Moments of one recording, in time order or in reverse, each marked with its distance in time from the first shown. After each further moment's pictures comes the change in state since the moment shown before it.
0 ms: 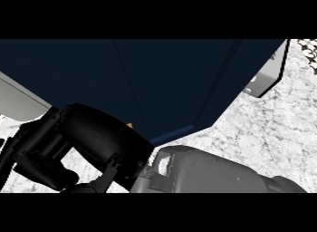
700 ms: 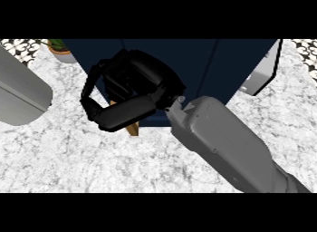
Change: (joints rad) left arm 0.046 -0.047 0.092 -0.080 0.004 -0.008 0.096; right arm 0.037 -0.048 -0.208 0.297 0.018 0.287 -0.148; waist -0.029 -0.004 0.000
